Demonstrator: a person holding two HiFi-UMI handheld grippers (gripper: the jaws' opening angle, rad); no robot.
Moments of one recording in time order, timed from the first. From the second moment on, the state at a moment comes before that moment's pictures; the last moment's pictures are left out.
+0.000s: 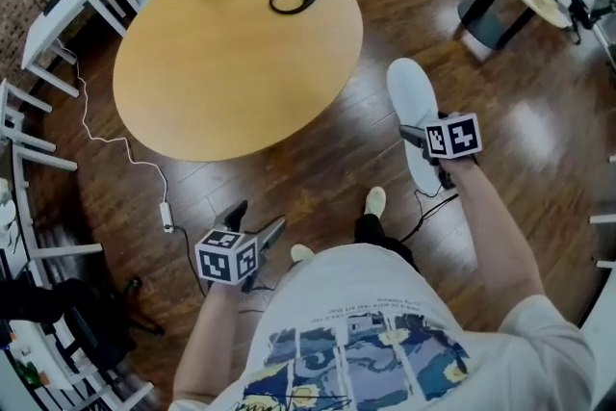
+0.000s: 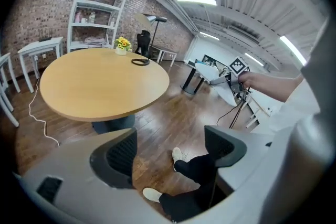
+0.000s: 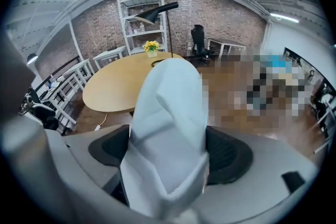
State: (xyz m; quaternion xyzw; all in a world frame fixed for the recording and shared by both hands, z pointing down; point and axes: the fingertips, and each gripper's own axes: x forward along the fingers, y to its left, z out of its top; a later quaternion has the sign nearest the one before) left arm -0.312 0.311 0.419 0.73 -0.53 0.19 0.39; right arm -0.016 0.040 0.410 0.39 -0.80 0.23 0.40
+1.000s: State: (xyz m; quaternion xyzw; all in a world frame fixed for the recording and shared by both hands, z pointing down) left arm 0.180 -0.062 1.014 0.74 -0.23 0.45 0.45; right arm 0.395 -0.231 1.341 0.51 -0.63 0.43 0.39
